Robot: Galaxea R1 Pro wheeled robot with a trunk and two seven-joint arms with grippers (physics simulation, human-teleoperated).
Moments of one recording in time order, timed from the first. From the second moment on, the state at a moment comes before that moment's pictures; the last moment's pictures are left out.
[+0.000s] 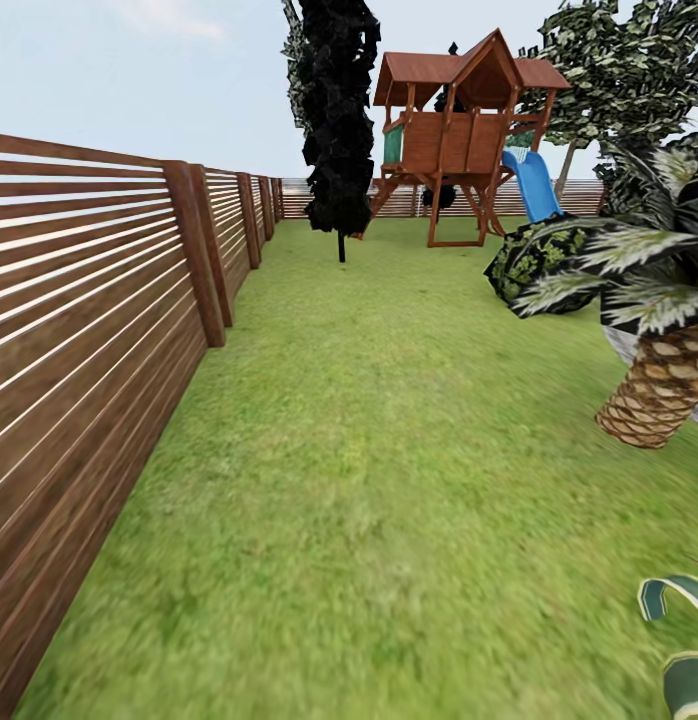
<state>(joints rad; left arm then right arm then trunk) -0.20 0.09 0.08 -0.31 0.01 -0.32 0.01 -0.07 -0.09 -0.01 -0.54 0.00 -0.32 0.00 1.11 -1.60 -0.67</state>
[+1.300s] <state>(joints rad) -0.20 0.09 0.08 -0.31 0.01 -0.32 0.01 -0.07 -0.09 -0.01 -0.54 0.00 -0.36 0.00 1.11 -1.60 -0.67</state>
